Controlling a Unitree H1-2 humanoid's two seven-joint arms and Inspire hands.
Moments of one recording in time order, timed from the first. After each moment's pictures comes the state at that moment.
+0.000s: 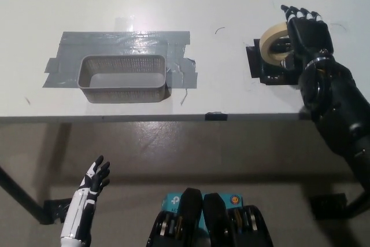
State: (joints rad) left_arm 0.10 0.09 0.00 -0.07 0.05 -0.07 -0.04; right_arm -0.98 -0.26 0.41 0.88 -0.77 0.25 -0.08
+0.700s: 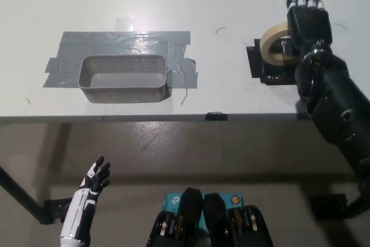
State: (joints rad) left_arm 0.10 0.10 -0.01 -0.07 0.05 -0.06 -0.04; right_arm -1.05 -0.22 0.44 1.12 -0.77 0.15 -0.30
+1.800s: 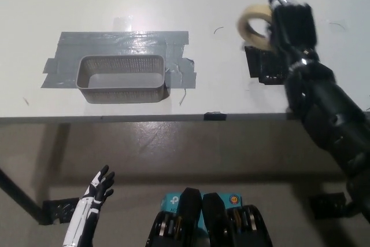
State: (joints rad) left_arm 0.13 0.11 -0.02 -0.07 0.05 -0.06 -0.06; right_arm -1.08 -0.17 0.49 1.15 -0.75 -0.10 -0.60
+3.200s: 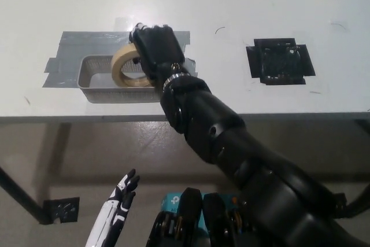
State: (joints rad) left_arm 0.13 0.10 -0.12 -0.07 0.16 -0.10 -0.06; right_arm -1.24 0.24 0.55 1.39 -0.73 -0.03 -0.46
